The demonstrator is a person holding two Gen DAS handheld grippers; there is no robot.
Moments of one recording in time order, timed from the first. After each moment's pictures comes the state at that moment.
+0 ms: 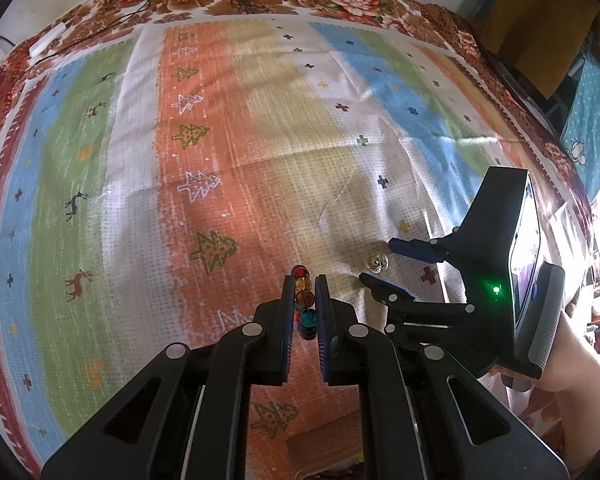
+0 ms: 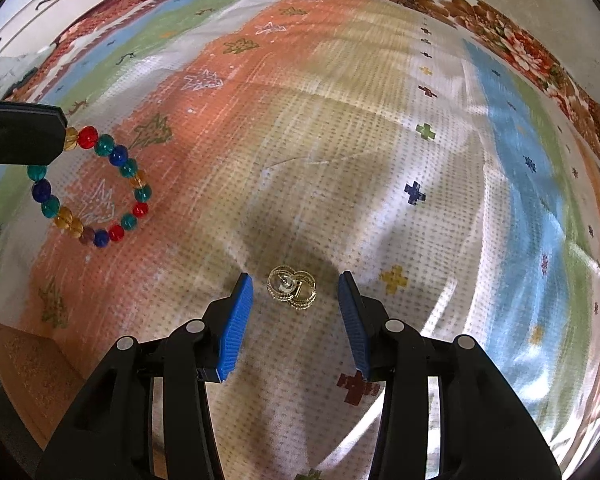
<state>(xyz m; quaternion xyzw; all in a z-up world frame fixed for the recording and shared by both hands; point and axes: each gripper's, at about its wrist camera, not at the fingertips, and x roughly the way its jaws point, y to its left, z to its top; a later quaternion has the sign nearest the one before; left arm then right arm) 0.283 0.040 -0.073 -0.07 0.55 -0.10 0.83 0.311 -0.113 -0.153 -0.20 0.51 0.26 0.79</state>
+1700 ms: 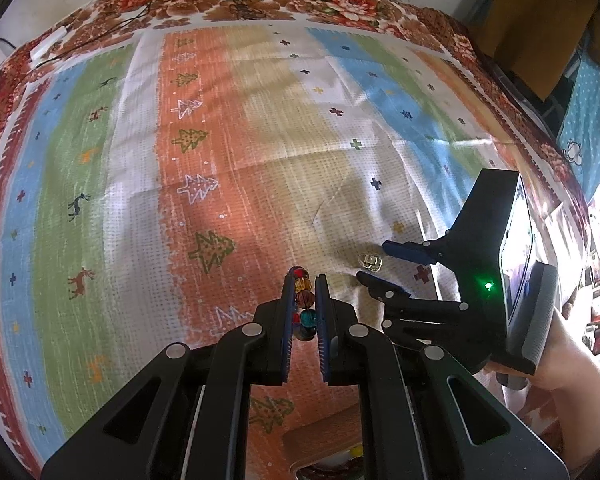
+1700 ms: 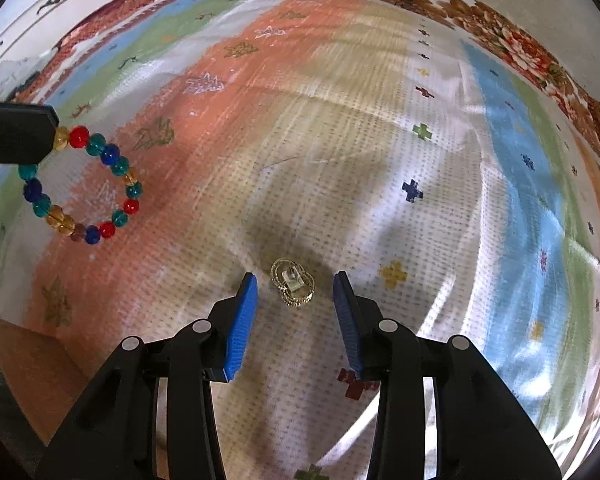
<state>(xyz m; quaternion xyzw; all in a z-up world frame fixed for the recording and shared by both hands) 0.277 0.040 -0.067 -0.07 0.54 -0.10 0.83 0.310 -0.116 -0.151 -0.20 0.51 0.26 0.80</state>
